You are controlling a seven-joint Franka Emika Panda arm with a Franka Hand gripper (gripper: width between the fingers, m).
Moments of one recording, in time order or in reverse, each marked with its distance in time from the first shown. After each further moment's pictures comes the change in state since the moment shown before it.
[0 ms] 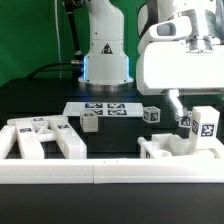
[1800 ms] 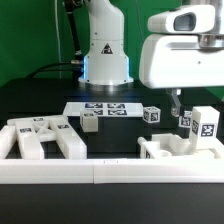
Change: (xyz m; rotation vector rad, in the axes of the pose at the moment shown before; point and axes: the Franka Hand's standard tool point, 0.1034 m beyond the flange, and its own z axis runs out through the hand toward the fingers) arm 0.008 0.003 -0.002 0.040 -0.559 -0.023
